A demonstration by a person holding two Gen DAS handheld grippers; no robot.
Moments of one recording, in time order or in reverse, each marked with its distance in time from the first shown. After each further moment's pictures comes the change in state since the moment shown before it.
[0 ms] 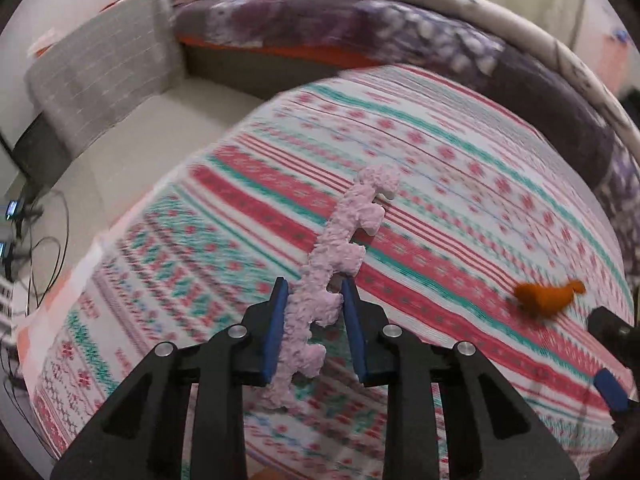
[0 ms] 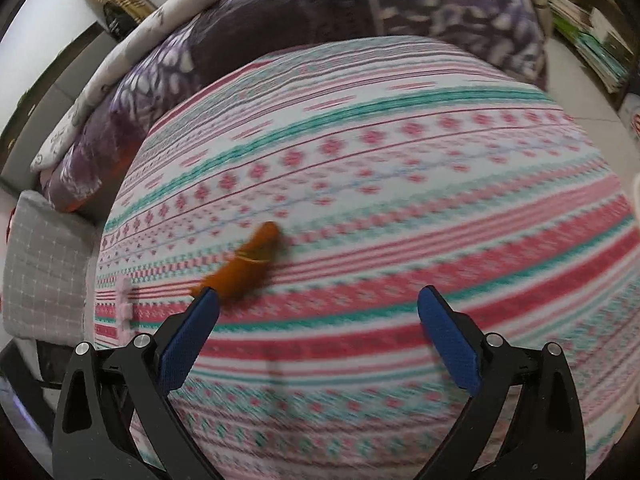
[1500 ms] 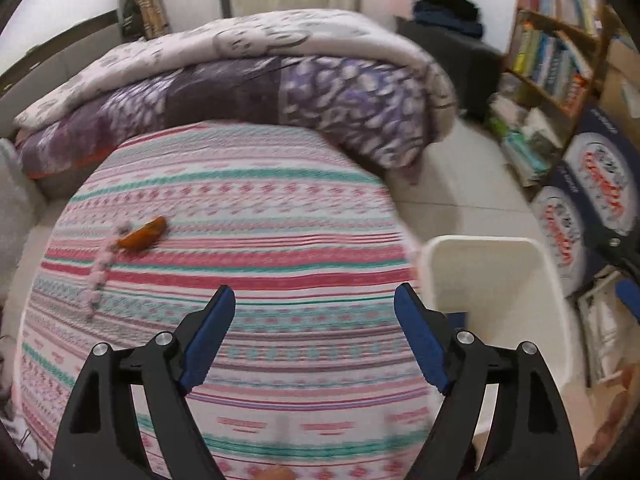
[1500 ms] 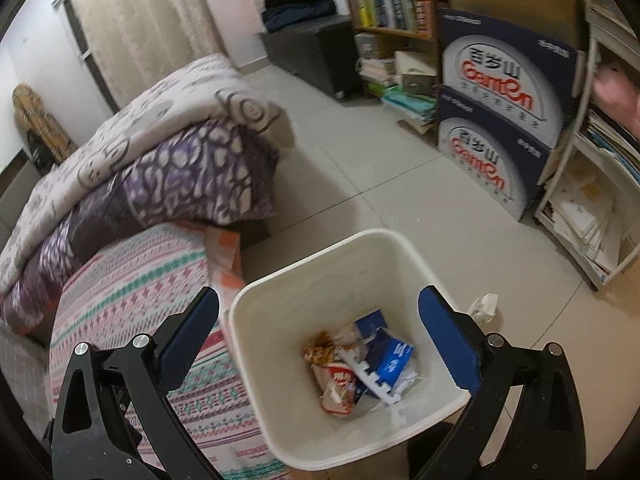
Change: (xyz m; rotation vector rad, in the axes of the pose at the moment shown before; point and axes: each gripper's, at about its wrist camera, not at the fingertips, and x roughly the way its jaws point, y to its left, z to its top) left arm -0.190 -0.266 -0.147 0.544 -0.079 -0.337; right arm -0.226 -0.301 -0.001 0.245 -0.386 -0.274
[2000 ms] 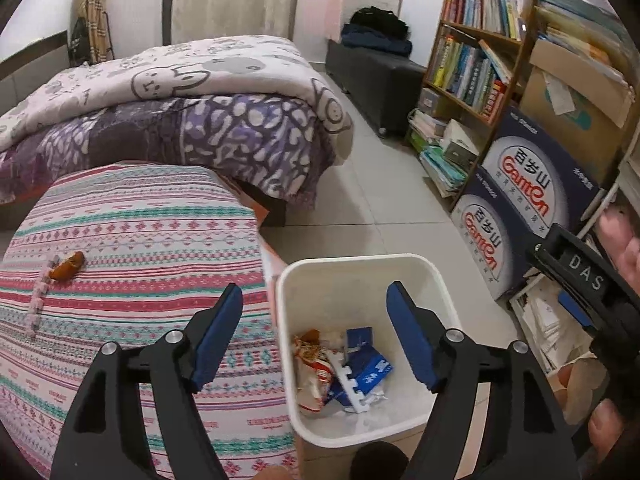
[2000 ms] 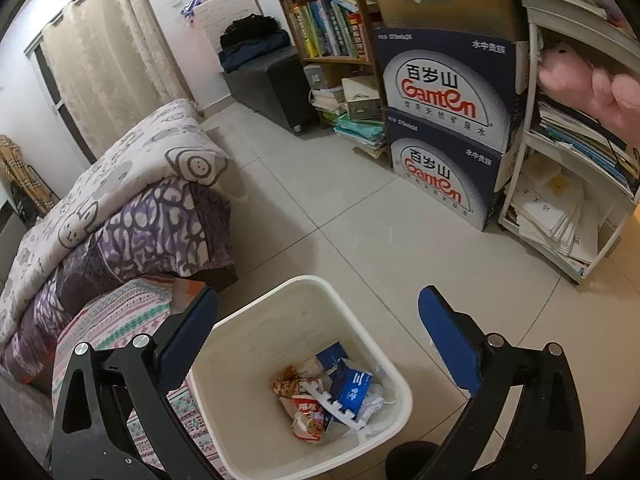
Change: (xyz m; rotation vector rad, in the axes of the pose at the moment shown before) left arm -0.049 -0.097 0.008 0.068 -0.103 -0.243; right arm -0.025 -0.079 0.024 0.135 -0.111 -0.053
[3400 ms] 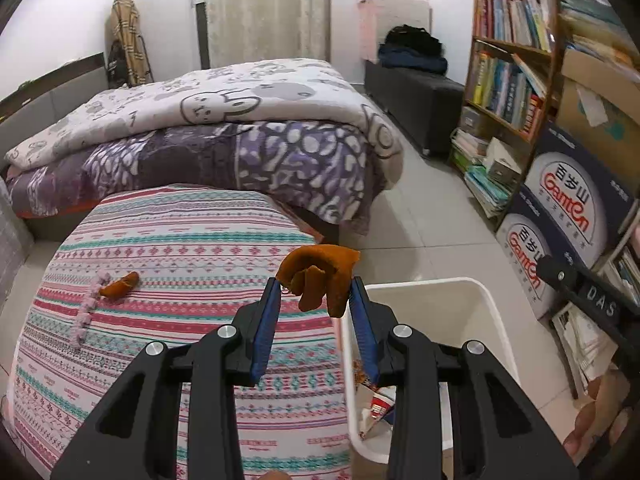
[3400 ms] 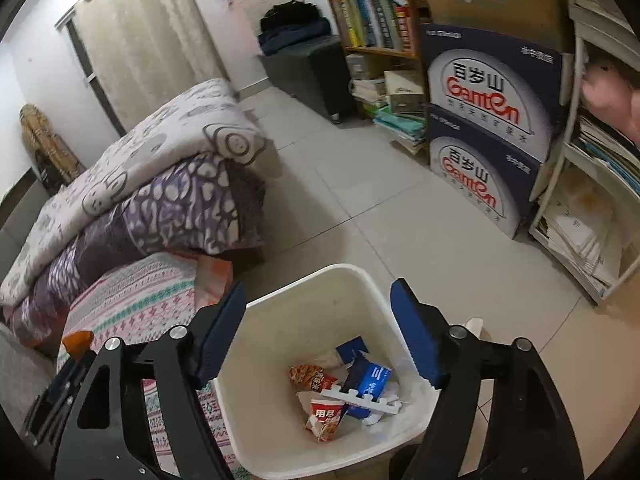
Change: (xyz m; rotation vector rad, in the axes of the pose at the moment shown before) left arm -0.012 0.018 0.007 0.013 -0.080 0.153; right arm 0.007 0.015 -0.001 -0.088 0.034 0.092
